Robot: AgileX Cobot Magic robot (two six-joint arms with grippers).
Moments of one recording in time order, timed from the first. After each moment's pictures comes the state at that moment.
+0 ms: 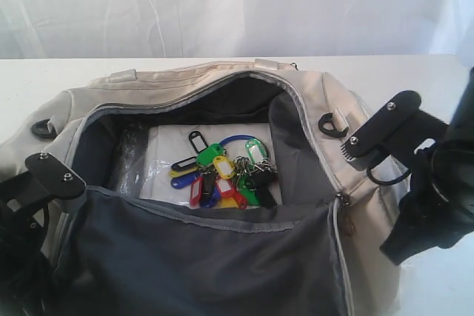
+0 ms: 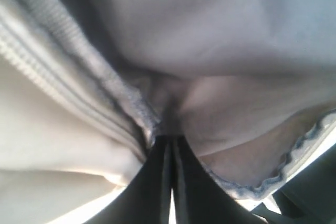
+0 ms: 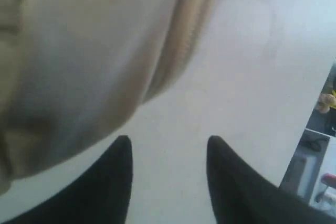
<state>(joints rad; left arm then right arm) -0.45 1.18 -0.63 -0.12 0.90 0.22 0.57 1.27 -0.78 -0.59 1.09 0.37</state>
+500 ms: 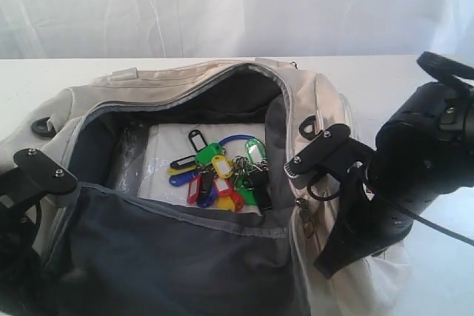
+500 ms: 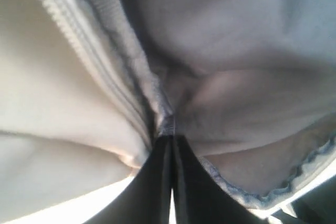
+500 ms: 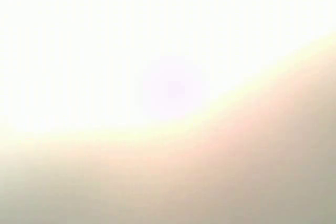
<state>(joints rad) -0.45 1.18 -0.63 -0.01 0.91 0.09 0.49 1.49 -0.80 -0.23 0.76 0.05</state>
